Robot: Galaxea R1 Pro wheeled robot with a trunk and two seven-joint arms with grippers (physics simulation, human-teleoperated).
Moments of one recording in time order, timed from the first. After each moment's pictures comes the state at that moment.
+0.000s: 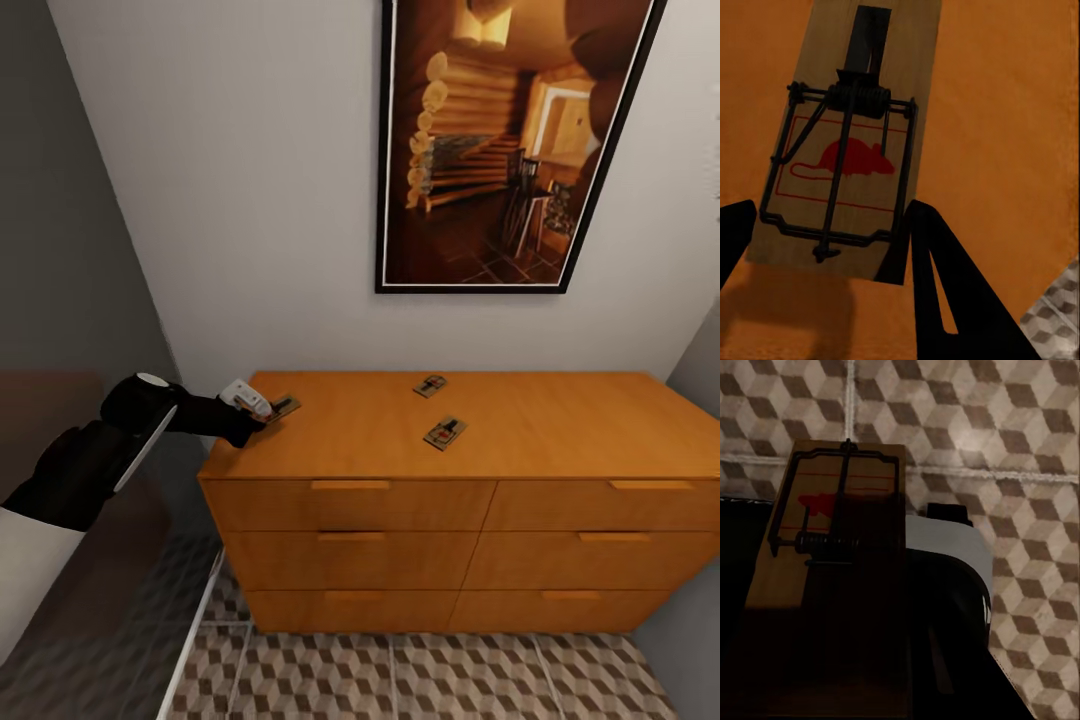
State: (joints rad) left arm -0.96 0.39 -0.41 -1.34 0.00 0.98 -0.81; right arm -0.12 -0.04 -0.17 -0.01 0.19 -0.29 0.15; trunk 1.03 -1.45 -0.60
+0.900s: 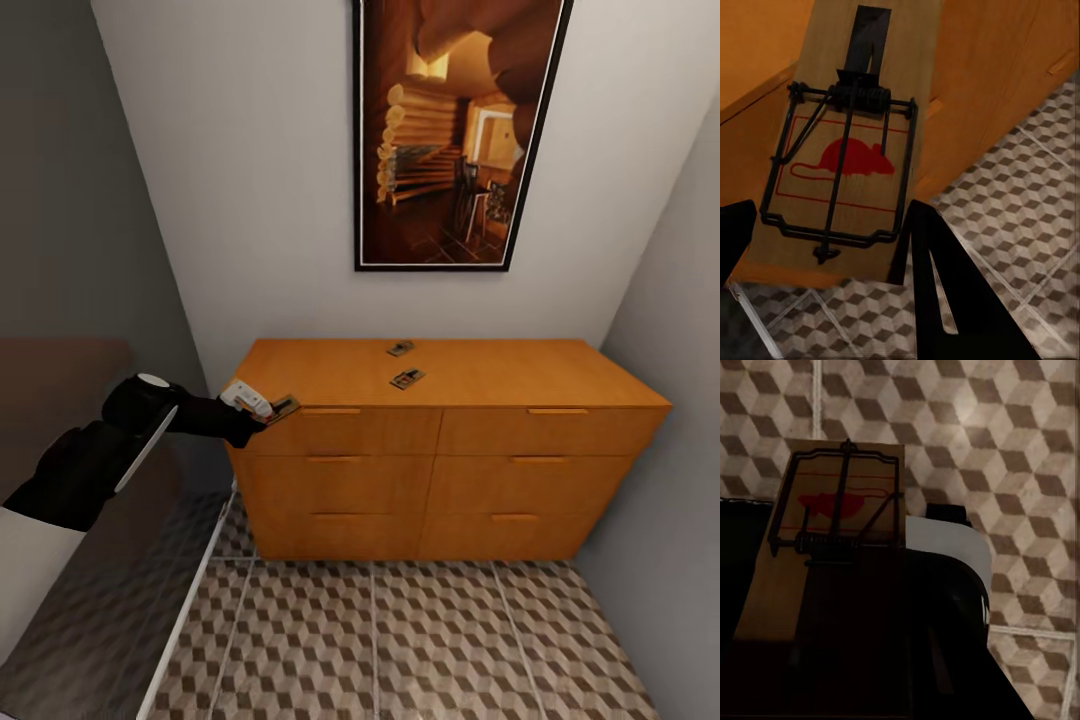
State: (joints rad) left arm -0.96 0.39 -0.41 -1.34 0.00 0.98 -0.81; right arm -0.12 -0.04 -0.17 -0.01 0.19 -0.29 0.15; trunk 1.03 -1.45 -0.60
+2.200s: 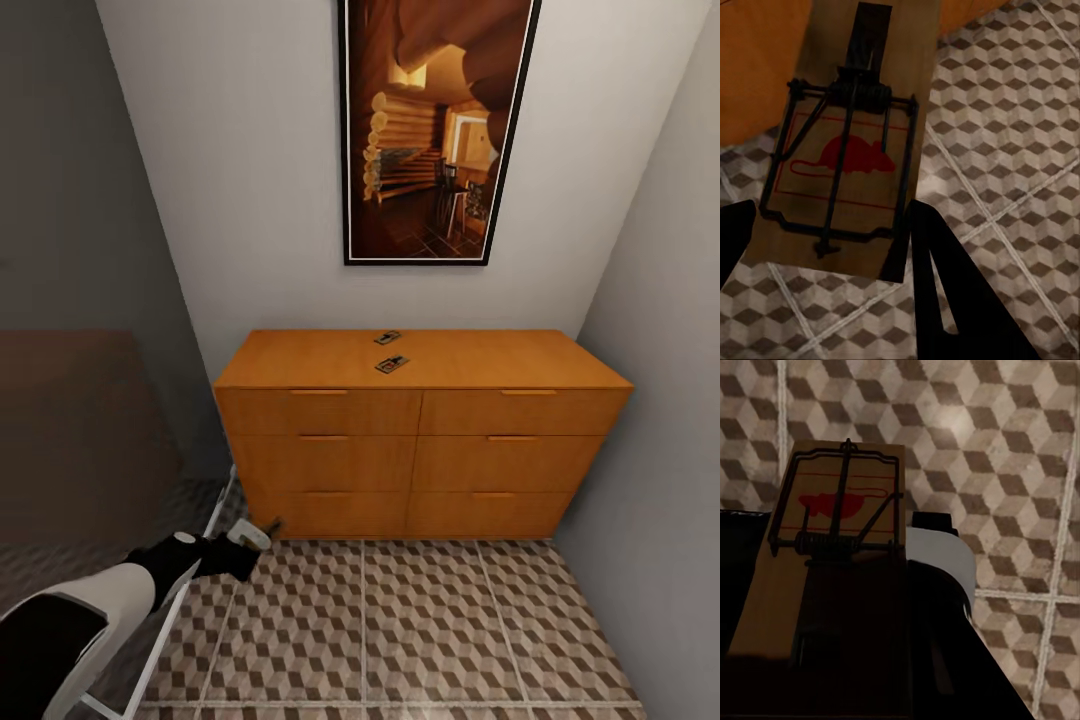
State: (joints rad) left arm -0.93 0.13 -0.42 0.00 0.00 -0.01 -0.55; right arm -0.12 -0.05 -0.17 -0.02 0.19 -0.30 0.14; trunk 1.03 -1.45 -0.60
